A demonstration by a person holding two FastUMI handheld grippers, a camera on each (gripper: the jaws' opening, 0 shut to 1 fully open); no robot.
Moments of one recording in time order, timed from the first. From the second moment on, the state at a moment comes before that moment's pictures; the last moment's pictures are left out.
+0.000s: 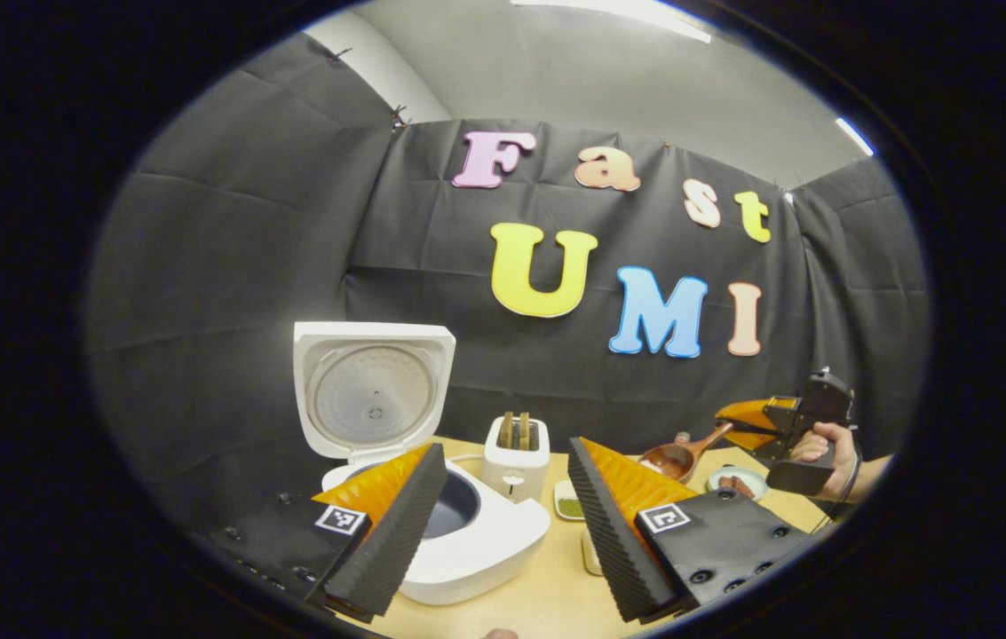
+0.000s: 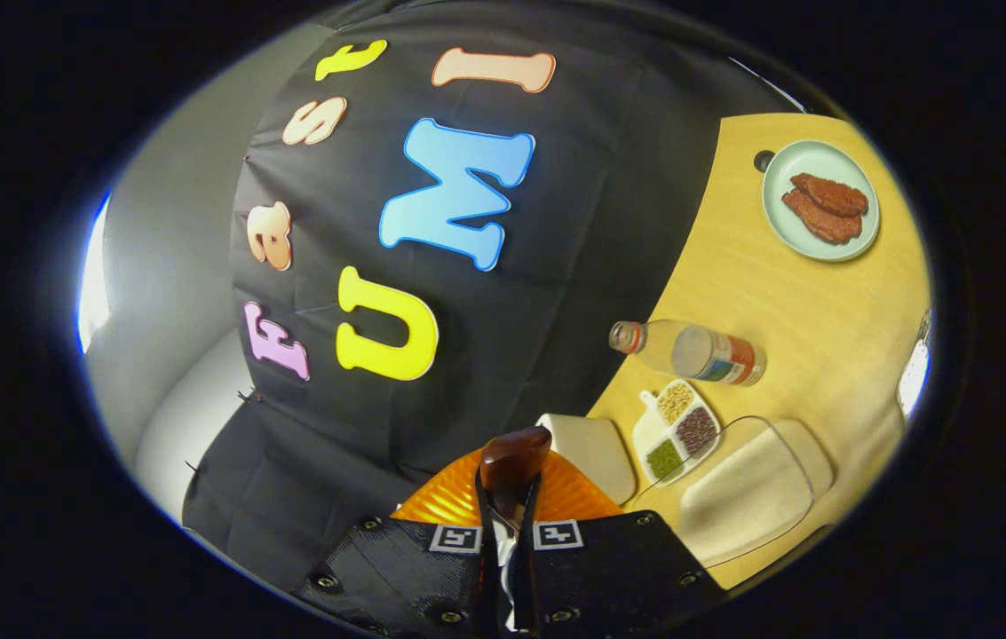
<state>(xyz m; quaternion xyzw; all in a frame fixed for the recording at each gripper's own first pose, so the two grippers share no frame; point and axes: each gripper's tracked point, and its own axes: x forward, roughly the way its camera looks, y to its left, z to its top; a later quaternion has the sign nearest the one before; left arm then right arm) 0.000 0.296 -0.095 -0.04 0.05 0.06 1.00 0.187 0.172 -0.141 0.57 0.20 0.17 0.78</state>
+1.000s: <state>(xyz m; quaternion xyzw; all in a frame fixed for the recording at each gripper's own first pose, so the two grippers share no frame) -0.042 0.368 -0.100 -0.05 0.03 0.07 1.00 0.203 0.403 -0.116 0.48 0.26 0.31 0.78</state>
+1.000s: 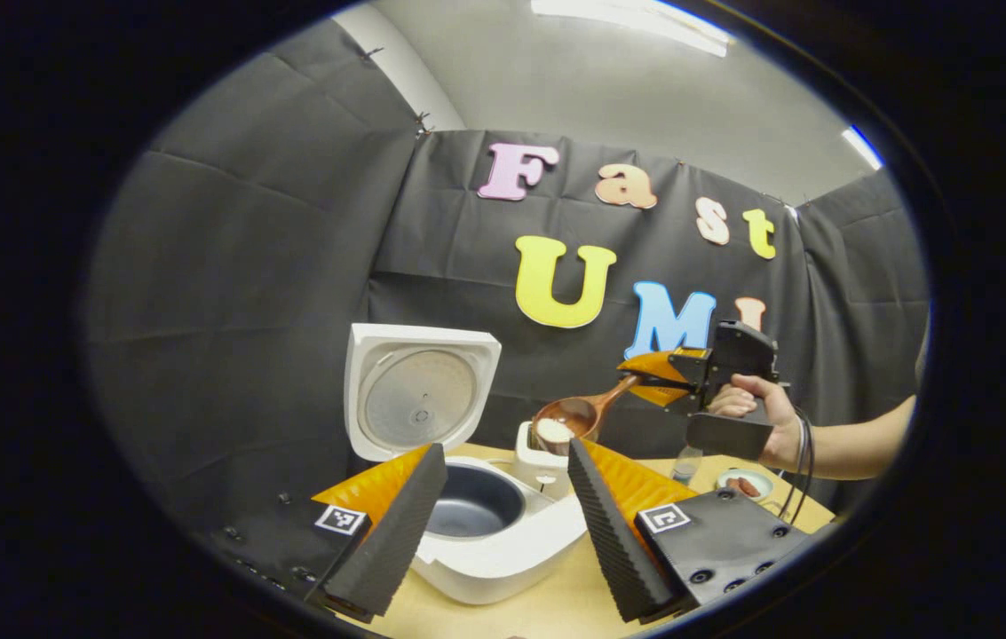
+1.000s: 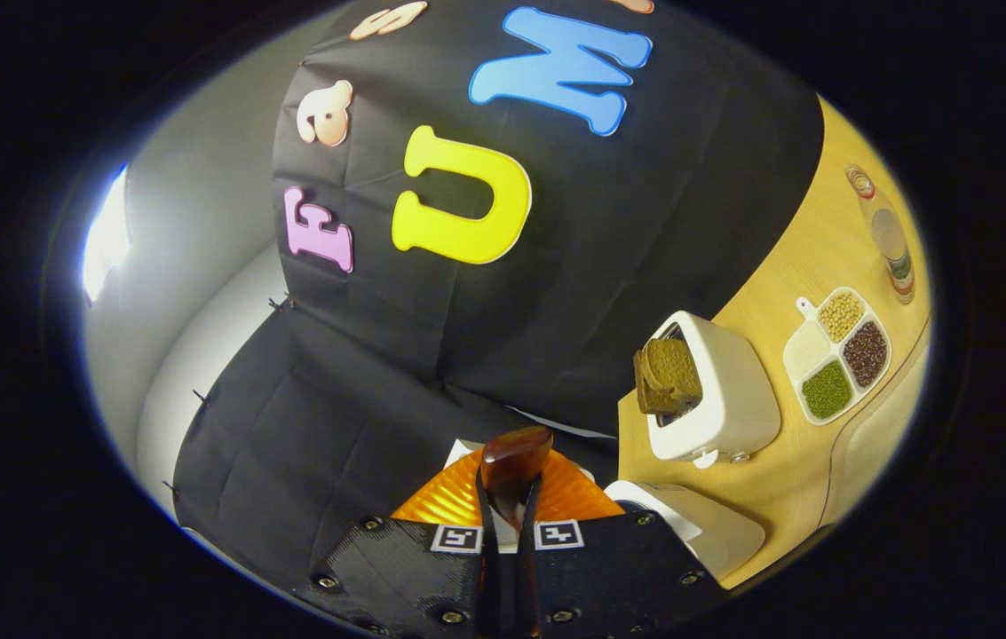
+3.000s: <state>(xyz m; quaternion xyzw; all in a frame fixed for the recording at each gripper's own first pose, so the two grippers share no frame) -0.081 0.378 -0.120 -0.04 0.04 0.11 0.99 0.130 0.593 -0.149 -0.11 0.16 0.50 0.85</state>
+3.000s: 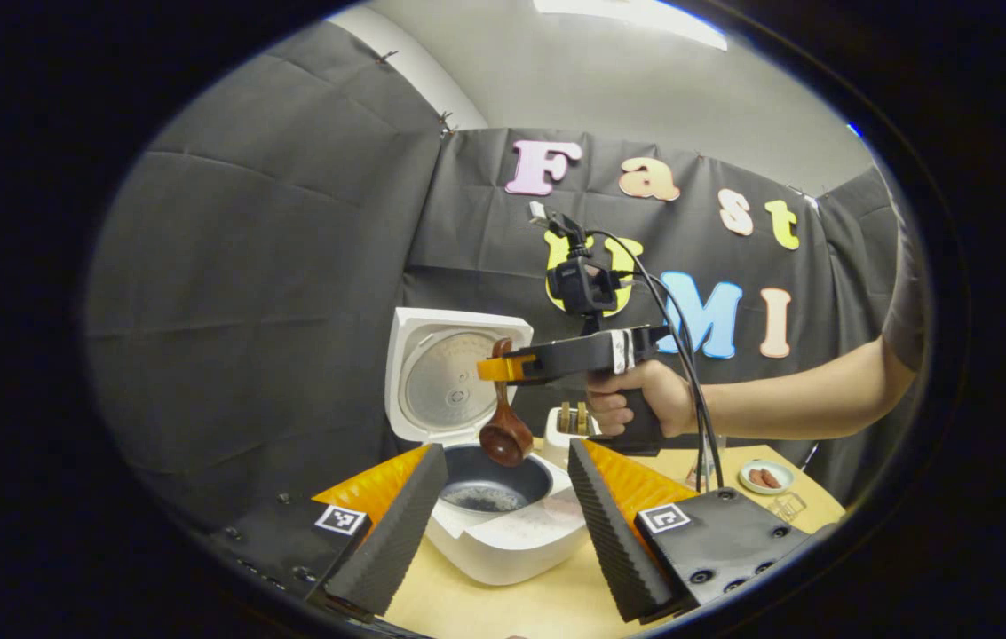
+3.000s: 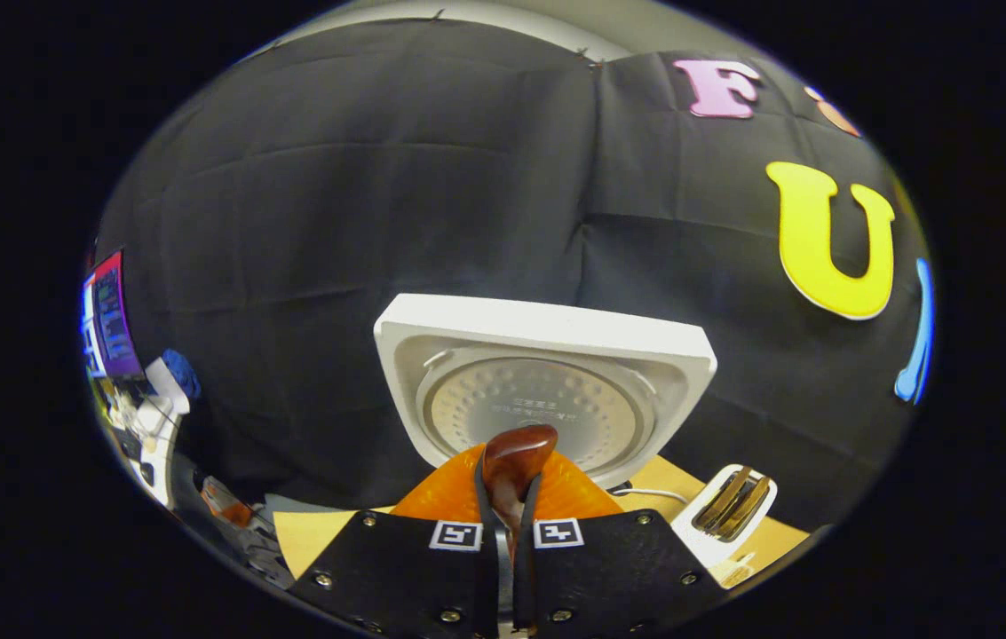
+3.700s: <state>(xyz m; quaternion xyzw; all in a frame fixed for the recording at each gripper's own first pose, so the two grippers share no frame) -0.051 0.330 -0.113 -0.04 0.05 0.06 1.00 0.175 0.450 -0.083 0.26 0.25 0.38 0.85</state>
